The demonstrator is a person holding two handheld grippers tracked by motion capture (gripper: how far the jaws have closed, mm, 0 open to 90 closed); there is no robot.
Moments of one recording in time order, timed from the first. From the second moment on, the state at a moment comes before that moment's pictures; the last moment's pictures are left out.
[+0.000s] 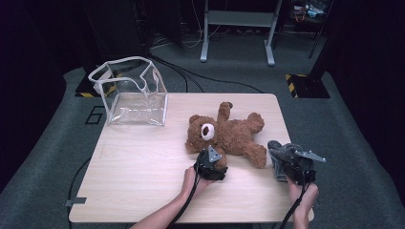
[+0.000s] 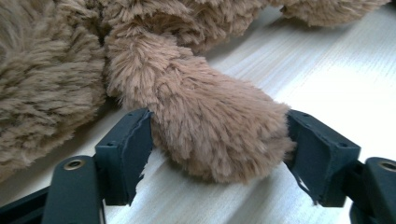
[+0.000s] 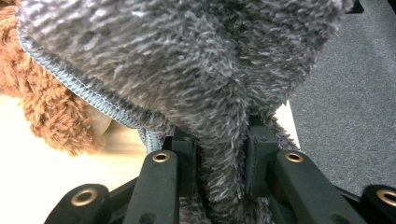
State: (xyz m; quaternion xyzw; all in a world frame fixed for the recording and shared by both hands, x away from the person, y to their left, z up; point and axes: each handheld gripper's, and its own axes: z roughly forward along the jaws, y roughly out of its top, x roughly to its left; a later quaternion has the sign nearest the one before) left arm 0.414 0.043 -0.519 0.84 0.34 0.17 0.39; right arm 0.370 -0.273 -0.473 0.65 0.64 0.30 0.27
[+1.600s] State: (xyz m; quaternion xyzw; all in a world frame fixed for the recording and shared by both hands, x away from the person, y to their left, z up) left arm 0.473 0.056 -0.427 0.80 0.34 0.13 0.48; right arm 0.373 -0.236 -0.459 0.61 0.66 0.35 0.28
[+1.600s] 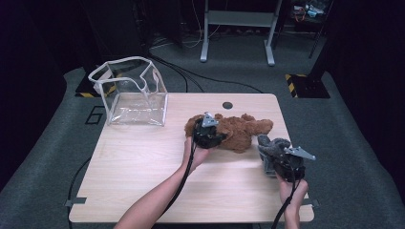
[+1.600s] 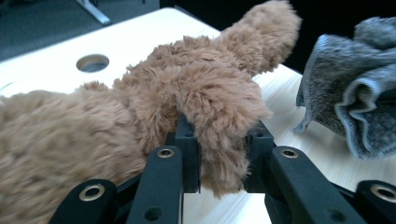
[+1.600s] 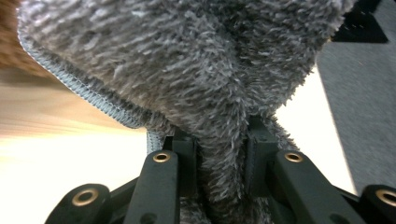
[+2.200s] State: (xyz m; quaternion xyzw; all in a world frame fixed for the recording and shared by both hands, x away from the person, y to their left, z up) left arm 0.485 0.061 -0.425 0.80 0.35 0.09 0.47; right arm 0.430 -0.120 -0.420 0.50 0.72 0.39 0.27
